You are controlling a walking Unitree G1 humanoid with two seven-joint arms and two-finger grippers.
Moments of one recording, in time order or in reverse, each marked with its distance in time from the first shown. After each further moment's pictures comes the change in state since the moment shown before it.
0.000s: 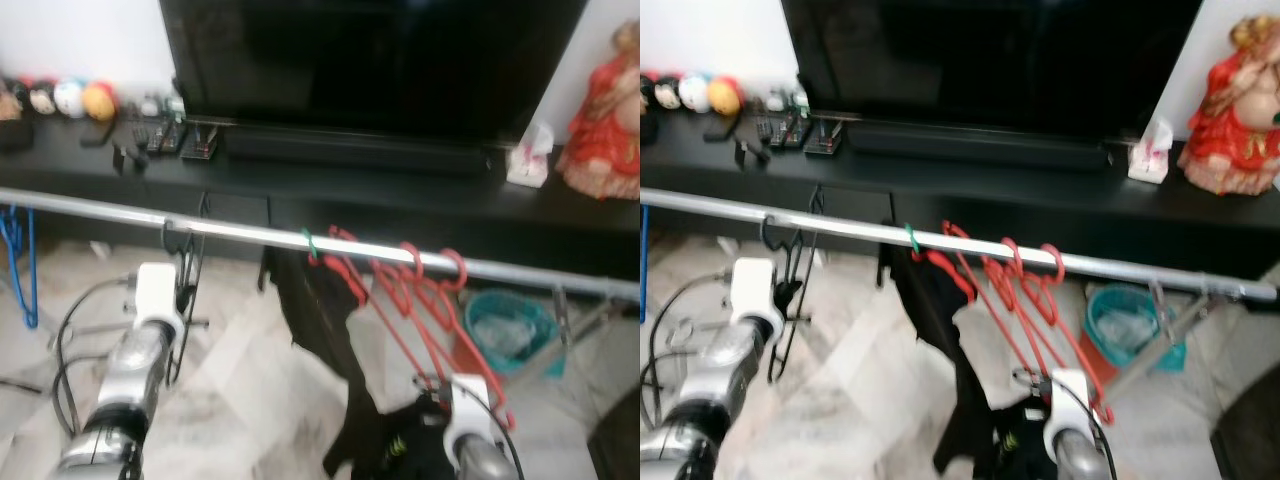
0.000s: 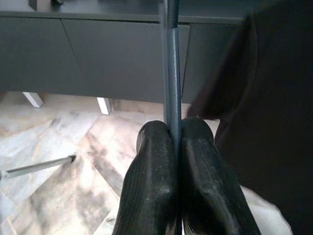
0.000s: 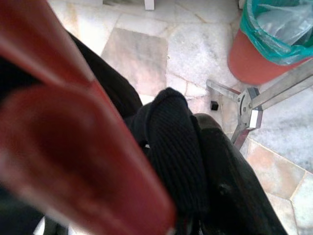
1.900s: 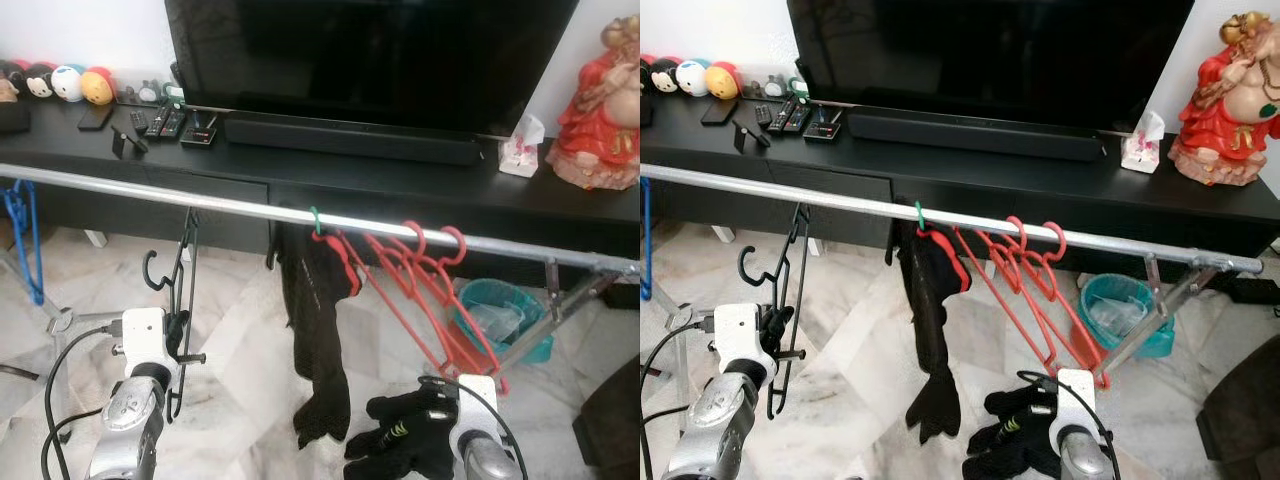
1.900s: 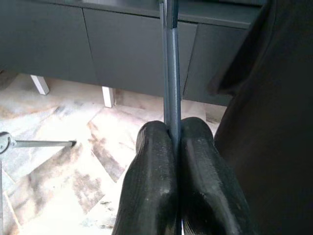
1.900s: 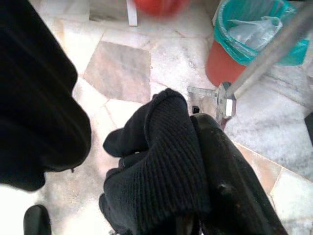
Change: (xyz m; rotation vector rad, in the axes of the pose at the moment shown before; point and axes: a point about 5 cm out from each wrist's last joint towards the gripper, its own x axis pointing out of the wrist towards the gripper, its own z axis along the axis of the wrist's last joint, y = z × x) left arm -0.027 -0.007 -0.006 -0.073 -0.051 0.062; right arm -0.002 -0.005 0.006 -0.009 -0.091 -0.055
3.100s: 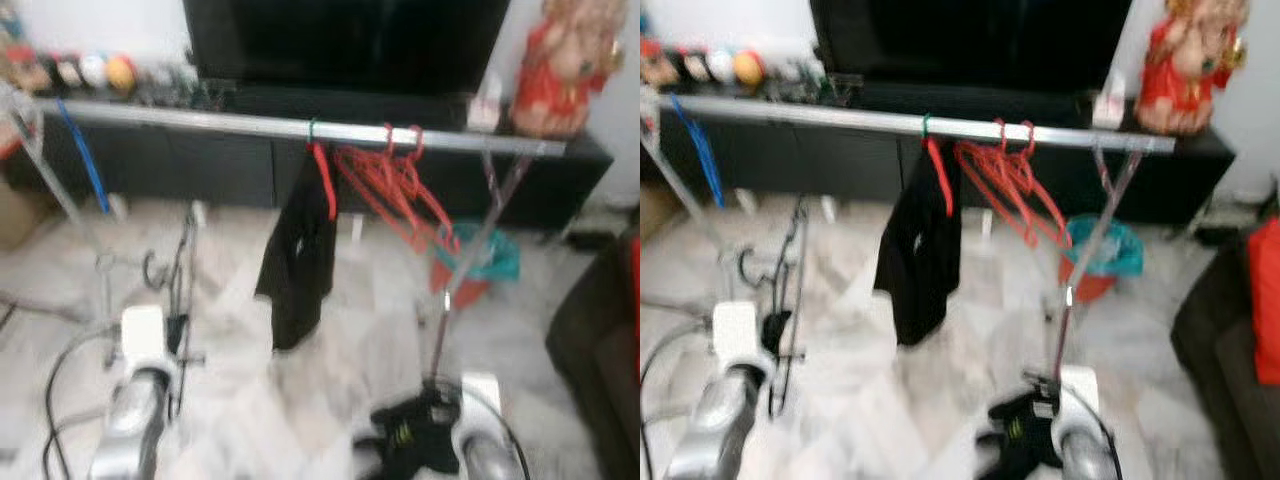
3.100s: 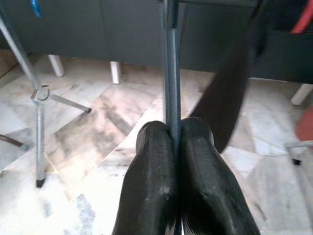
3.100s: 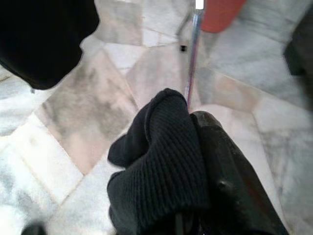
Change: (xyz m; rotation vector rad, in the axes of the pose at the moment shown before) left arm -0.001 -0.004 0.001 -0.006 -0.003 0.002; right arm -0.001 -0.006 -0.002 0.008 -0.003 -0.014
